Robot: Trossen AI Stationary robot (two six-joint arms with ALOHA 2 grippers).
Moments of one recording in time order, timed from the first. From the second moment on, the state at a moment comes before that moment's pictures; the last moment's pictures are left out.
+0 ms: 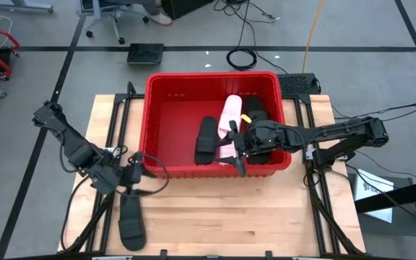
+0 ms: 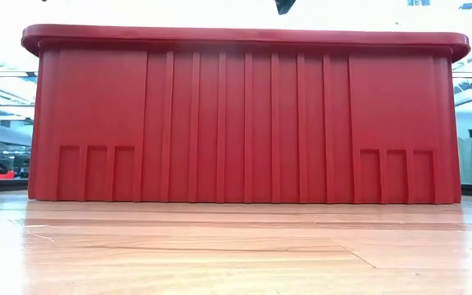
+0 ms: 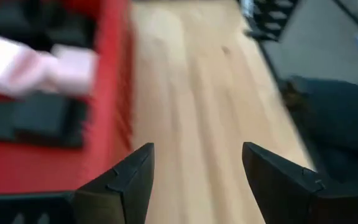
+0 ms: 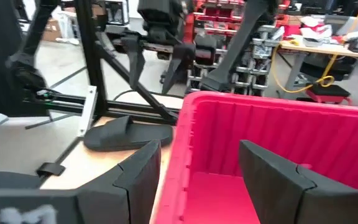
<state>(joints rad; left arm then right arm) -0.71 0.96 0.94 -0.69 -0.44 -0.44 0.05 1.35 1.04 0.13 -0.11 -0.05</state>
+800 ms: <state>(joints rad) -0.94 1.20 0.94 -0.78 -0.09 -0.98 0.16 1.37 1.04 0.13 -0.10 -0.03</state>
